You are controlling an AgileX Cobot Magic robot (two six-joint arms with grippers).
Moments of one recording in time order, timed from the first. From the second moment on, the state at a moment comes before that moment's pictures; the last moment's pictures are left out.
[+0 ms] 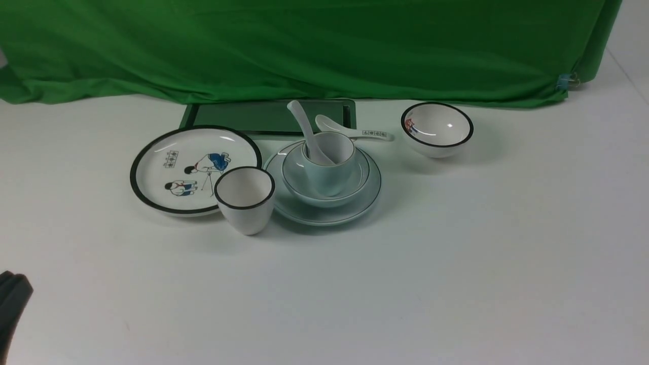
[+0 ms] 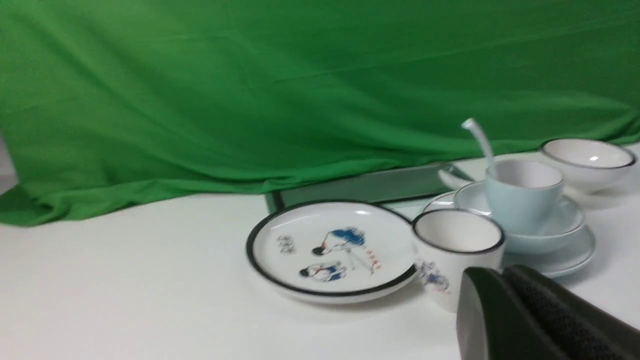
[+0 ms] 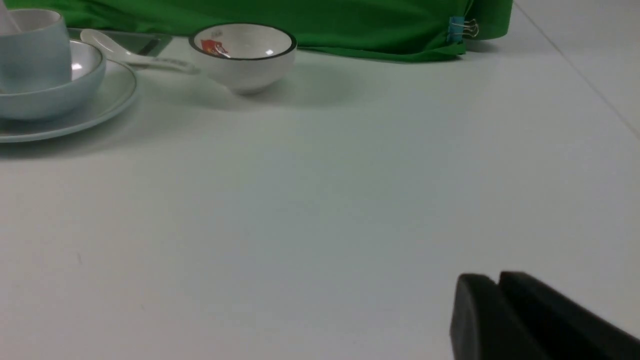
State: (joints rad) right arm 0.06 0.00 0.01 0.05 0.22 -0.05; left arm -0.16 0.06 -0.11 0.13 0.14 -0.07
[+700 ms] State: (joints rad) right arm 0.06 0.00 0.01 0.05 0.22 -0.05; left arm -0.06 0.00 0.01 -0.01 0.25 -0.02
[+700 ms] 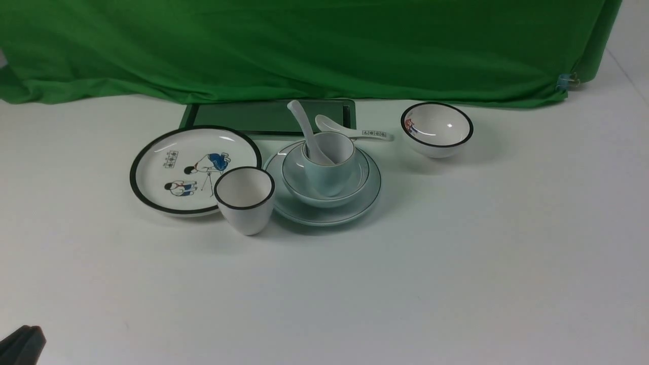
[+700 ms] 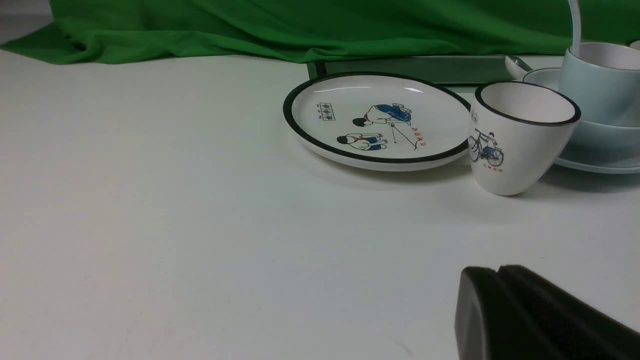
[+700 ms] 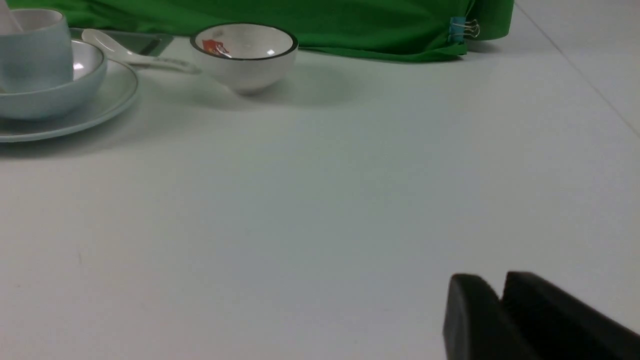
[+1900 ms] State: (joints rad) right arm 0.06 0.00 0.01 0.05 0.22 -0.05; left arm -0.06 0.00 0.01 -0.01 0.25 -0.01
